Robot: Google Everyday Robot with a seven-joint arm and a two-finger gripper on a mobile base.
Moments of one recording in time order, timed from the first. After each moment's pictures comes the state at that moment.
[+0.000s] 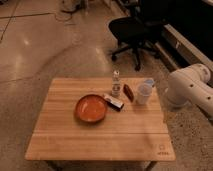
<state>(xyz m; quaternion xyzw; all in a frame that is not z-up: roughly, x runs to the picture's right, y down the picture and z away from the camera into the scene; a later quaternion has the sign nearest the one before) 0.284 0.106 0.685 -0.28 0.02 0.02 0.96</state>
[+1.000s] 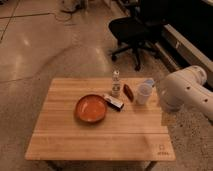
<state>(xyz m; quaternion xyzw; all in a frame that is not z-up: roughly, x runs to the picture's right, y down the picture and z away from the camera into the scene) 0.251 0.131 0.681 -0.30 -0.01 -0.05 0.95</state>
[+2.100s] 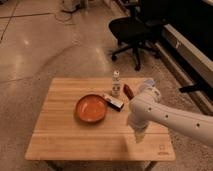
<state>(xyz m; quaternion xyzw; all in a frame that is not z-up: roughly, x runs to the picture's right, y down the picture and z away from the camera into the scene) 0.120 0.214 0.737 -0.32 -0.10 -0.20 0.92</state>
